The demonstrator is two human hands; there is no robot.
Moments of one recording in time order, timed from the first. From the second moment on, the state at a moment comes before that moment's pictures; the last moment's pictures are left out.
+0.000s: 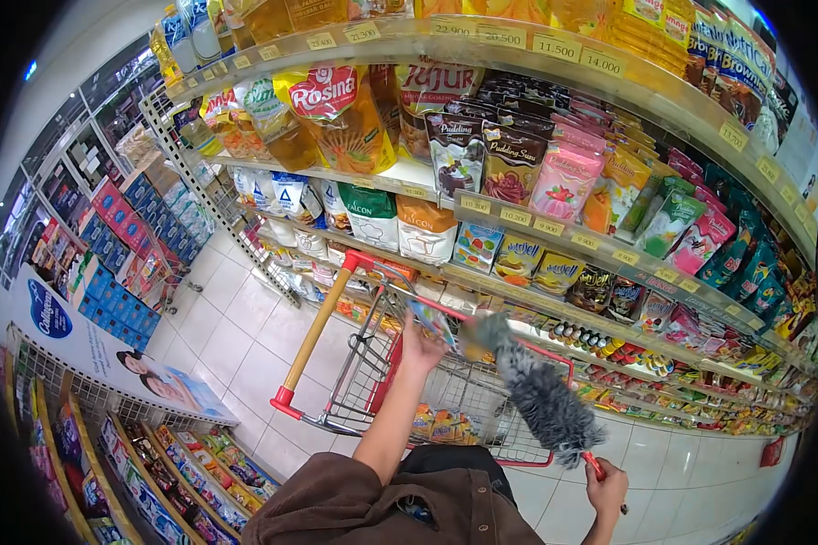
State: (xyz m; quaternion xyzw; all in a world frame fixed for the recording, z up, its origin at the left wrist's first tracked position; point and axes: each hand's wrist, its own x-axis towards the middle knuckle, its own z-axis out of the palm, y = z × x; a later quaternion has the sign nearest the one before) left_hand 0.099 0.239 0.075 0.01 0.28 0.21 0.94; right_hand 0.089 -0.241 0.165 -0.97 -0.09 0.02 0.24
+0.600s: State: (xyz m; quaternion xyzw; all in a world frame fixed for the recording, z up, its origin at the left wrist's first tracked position) left_hand 0.125 0.238 0.114 0.67 0.21 0.29 0.65; right_hand 0.219 -0.083 0.002 -0.84 -0.36 0.09 0.41
